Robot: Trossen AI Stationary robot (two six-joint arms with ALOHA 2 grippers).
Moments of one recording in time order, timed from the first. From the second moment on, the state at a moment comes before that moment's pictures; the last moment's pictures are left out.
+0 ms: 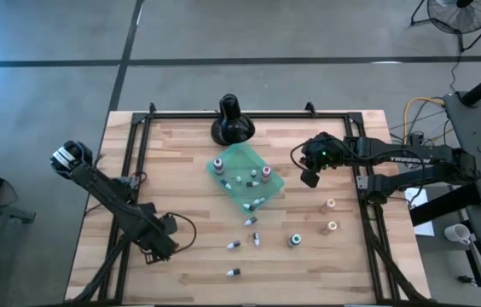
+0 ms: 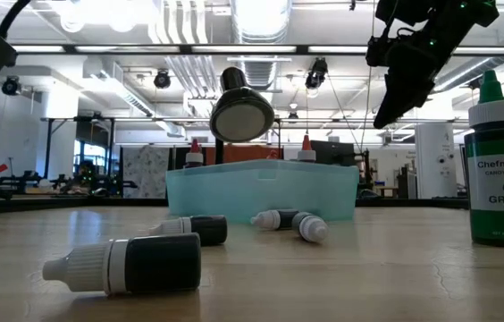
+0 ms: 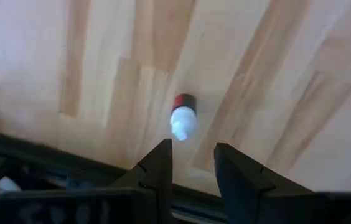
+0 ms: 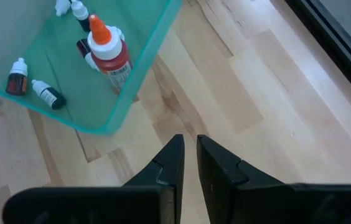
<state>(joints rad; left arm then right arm) -0.72 1.42 0.95 -1.15 0.11 -1.05 -0.22 1.06 0.78 -0.64 0.16 0.21</state>
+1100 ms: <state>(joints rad) -0.72 1.35 0.78 -0.95 0.12 -1.02 -0.22 1.14 0.78 -0.63 0.16 0.23</state>
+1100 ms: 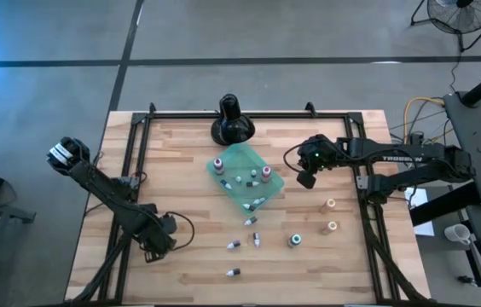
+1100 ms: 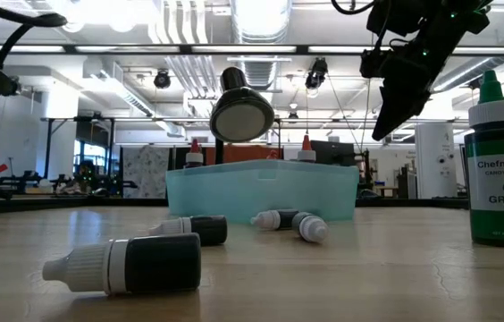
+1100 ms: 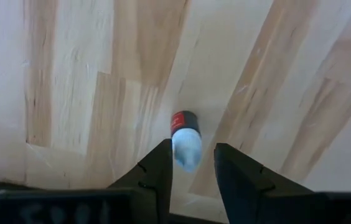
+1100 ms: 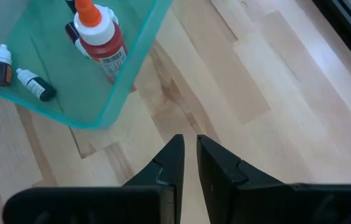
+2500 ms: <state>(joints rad) -0.72 1.35 0.75 -0.89 0.14 -1.03 -0.22 1.14 0.78 -0.62 0.16 0.23</state>
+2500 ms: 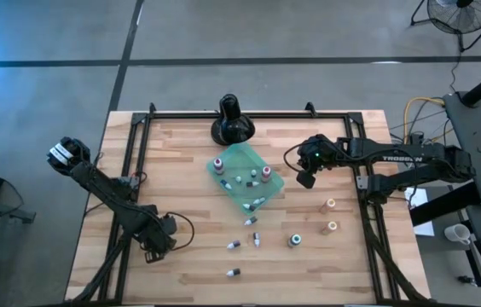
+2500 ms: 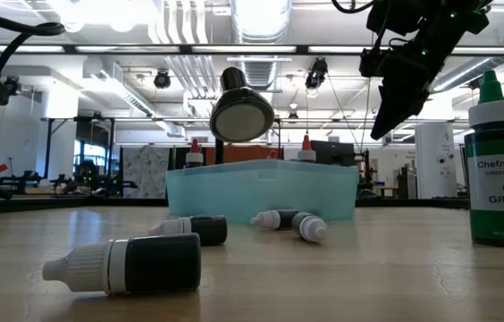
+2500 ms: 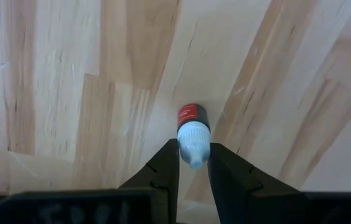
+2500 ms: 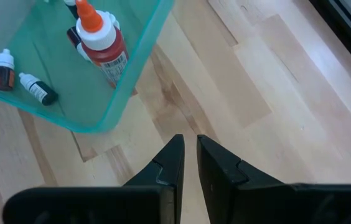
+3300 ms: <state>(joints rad) -0.72 1.36 0.75 -0.88 0.12 -1.13 -0.22 1.14 0.78 -0.61 0.16 0.23</state>
